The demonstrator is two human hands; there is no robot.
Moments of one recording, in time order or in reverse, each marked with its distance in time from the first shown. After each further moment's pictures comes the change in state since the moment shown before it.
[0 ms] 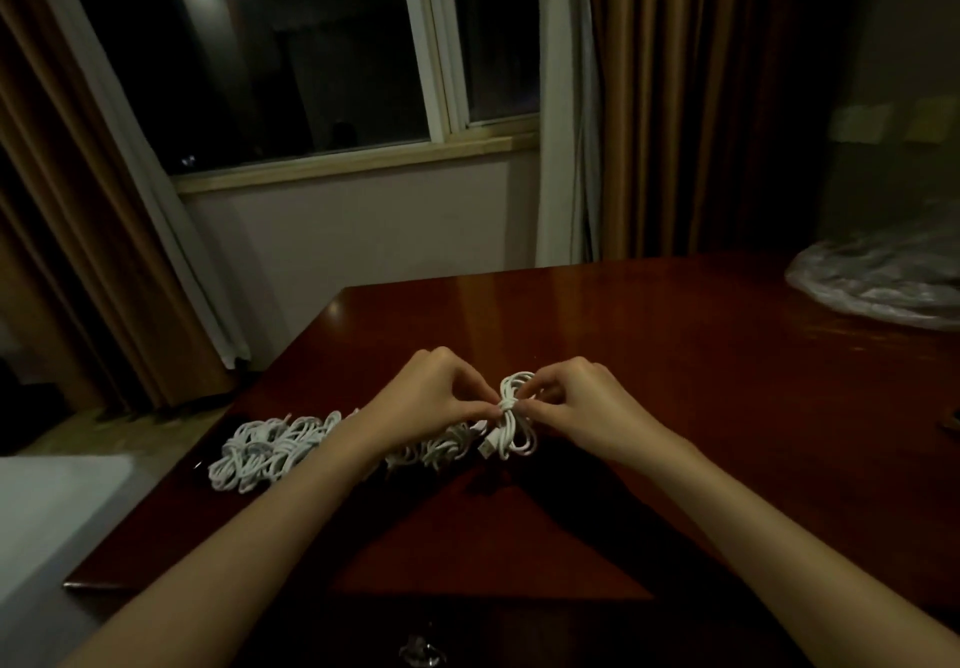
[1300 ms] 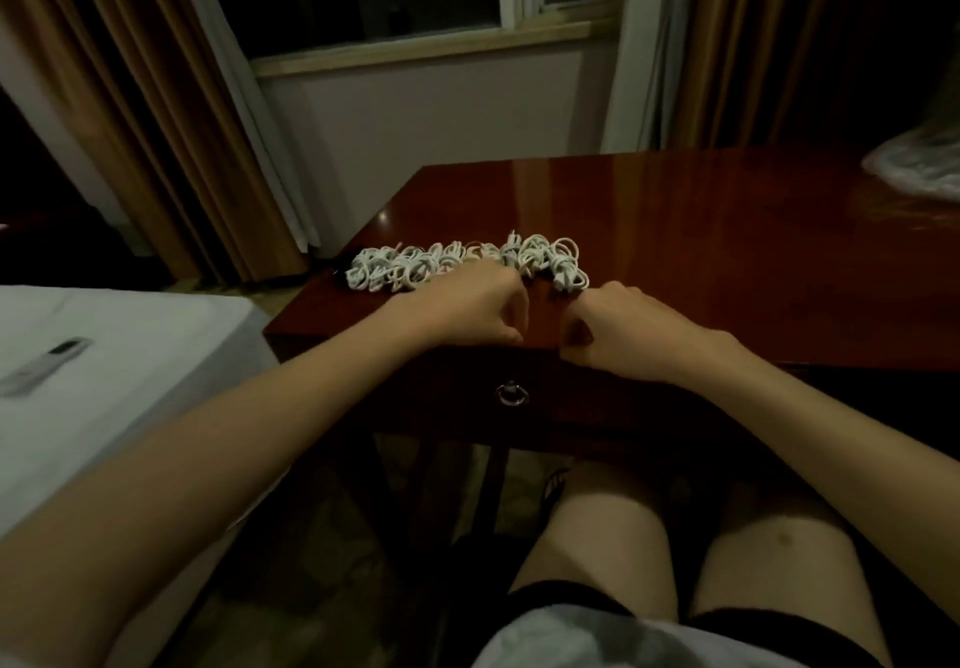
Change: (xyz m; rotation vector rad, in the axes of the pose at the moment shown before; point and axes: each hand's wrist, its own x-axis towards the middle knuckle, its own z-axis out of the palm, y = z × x) left_hand -0.133 0.031 -0.009 0.367 -0.187 0.041; right_hand -0.110 -0.097 0.031 -0.493 -0.323 -0.110
